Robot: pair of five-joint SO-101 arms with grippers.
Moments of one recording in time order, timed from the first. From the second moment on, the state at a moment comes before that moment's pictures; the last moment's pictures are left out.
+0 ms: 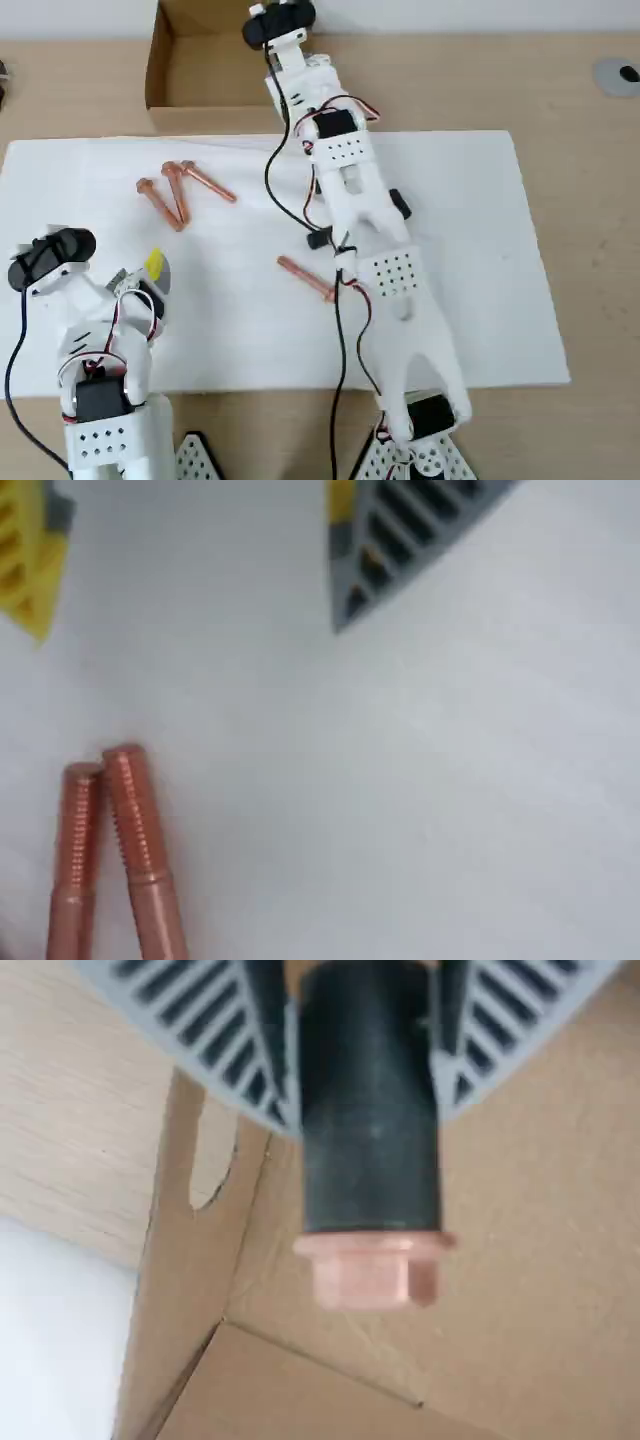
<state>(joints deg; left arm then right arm) -14.2 -97.6 90.4 52.3 13.9 -20.6 69.2 -67.5 31.8 4.1</state>
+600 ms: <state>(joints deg) -14.2 -97.6 90.4 52.3 13.9 -20.4 69.3 -68.6 31.8 5.7</state>
